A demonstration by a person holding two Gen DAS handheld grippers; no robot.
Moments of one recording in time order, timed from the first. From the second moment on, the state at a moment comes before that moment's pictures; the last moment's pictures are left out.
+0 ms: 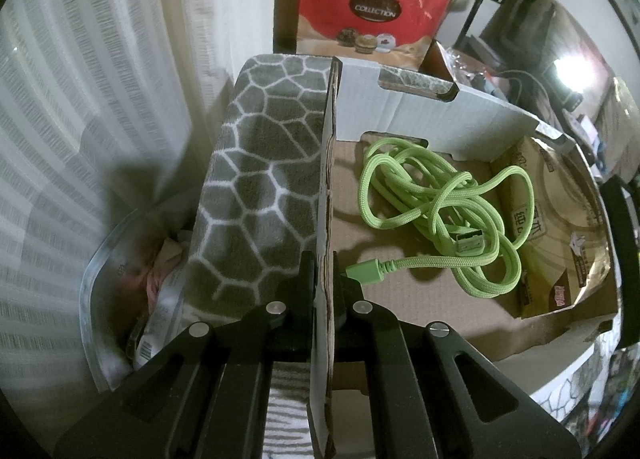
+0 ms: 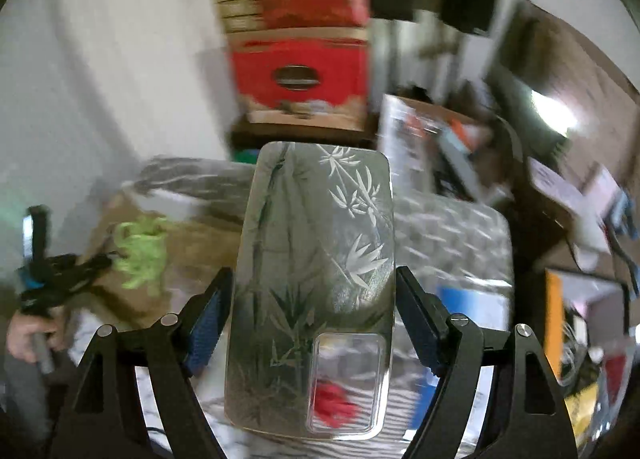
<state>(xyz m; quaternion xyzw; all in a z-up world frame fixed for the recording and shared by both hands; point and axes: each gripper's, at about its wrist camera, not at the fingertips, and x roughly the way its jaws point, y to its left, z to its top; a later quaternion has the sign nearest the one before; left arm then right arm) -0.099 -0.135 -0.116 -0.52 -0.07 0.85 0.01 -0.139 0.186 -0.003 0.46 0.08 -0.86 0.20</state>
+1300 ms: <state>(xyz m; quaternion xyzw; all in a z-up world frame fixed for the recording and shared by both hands) -0.098 -0.140 -0.115 -0.52 -0.08 0.85 0.02 -0.125 -0.045 -0.105 0.46 0.45 -0.62 0.44</state>
